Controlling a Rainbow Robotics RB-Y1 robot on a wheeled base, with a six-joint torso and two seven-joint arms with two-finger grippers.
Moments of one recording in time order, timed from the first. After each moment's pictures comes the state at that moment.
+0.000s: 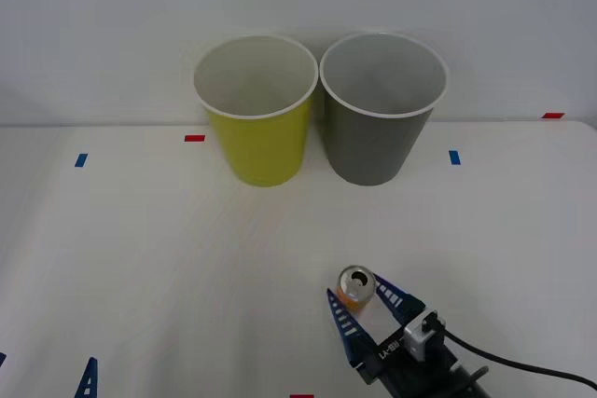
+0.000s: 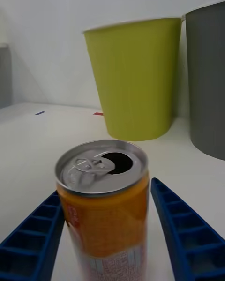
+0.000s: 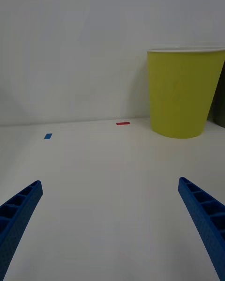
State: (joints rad) right arm 0.30 -0.55 0.70 -1.74 -0.31 -0.51 1.63; left arm 1.04 0.47 -0.19 -1.93 0.27 -0.82 -1.55
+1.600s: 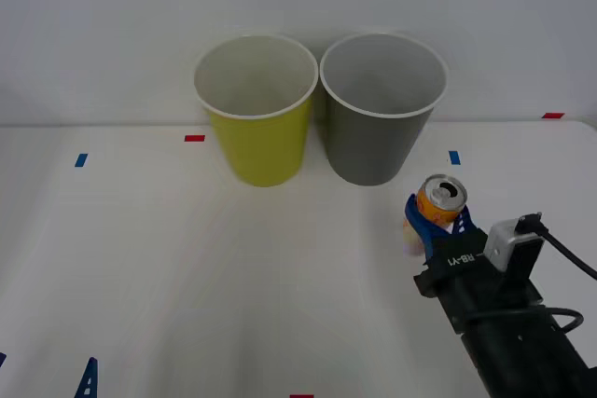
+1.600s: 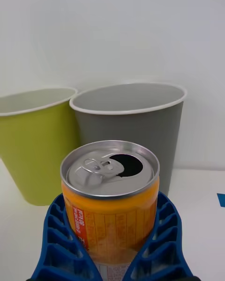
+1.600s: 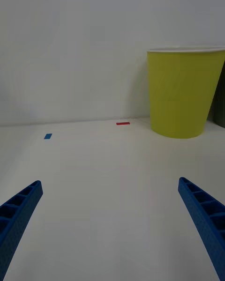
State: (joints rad) right arm 0.55 -0.30 0.31 -2.28 -0.29 -0.01 1.67; left arm 1.04 0.47 -0.19 -1.93 0.27 -0.82 -1.55
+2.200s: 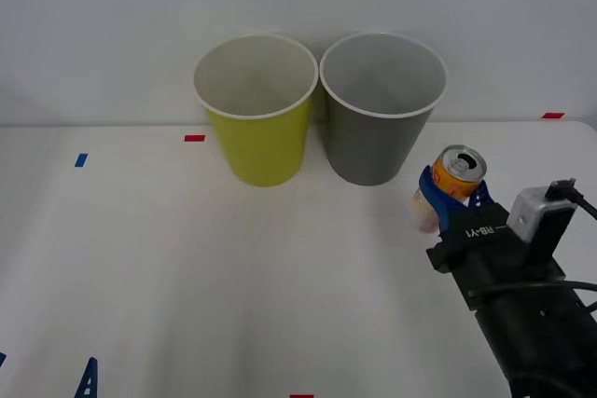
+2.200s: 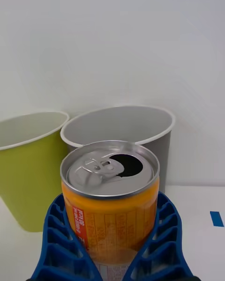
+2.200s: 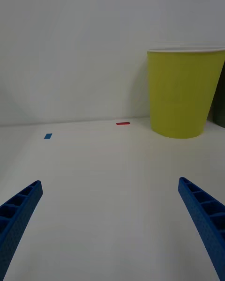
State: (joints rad) right arm 0.53 -0.24 0.25 -2.40 -0.28 0.11 1.64; left arm 1.04 0.47 -0.19 -1.93 0.27 -0.82 -1.55
